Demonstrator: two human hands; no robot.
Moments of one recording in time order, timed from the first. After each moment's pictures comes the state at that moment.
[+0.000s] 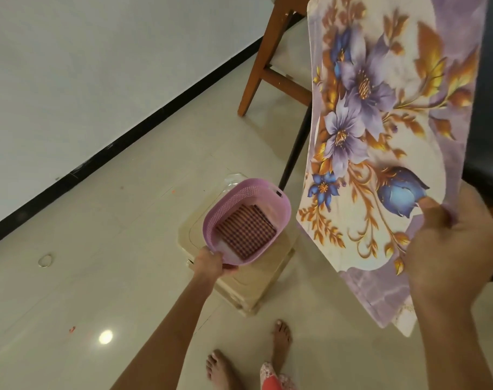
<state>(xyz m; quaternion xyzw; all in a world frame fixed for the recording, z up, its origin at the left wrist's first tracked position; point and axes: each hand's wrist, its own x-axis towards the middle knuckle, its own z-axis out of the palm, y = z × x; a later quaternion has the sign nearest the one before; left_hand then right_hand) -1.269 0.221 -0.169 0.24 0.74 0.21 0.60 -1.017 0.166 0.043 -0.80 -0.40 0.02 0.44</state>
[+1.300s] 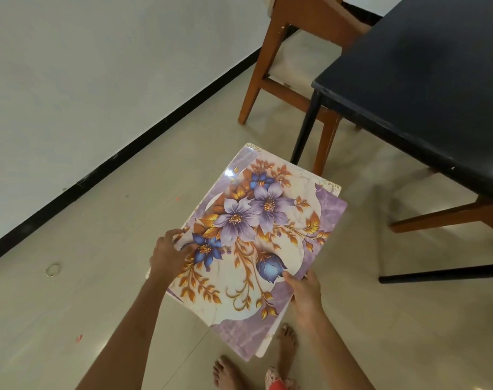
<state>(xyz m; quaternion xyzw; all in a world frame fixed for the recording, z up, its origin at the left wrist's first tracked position) -1.367 0.244 -0.156 0.51 0.77 0.11 0.37 -1.096 0.132 -0.175 -0.71 -0.05 0.54 0.45</state>
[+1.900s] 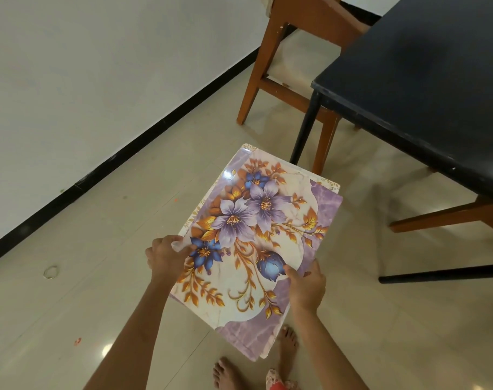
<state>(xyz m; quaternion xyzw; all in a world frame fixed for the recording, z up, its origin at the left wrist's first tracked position) -1.354 0.243 -0.152 0.48 0.81 0.11 0.32 -1.107 0.149 -0.171 -0.86 -0.16 0.34 0.34</state>
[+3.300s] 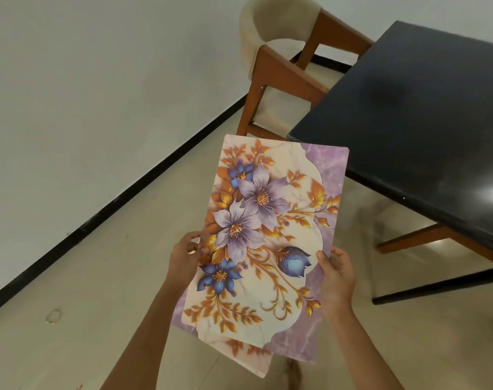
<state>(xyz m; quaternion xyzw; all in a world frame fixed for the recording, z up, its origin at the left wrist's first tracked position) -1.316 0.263 -0.036 0.52 0.65 0.29 0.48 -1.044 0.164 -0.050 -0.66 -0.10 0.37 0.65</state>
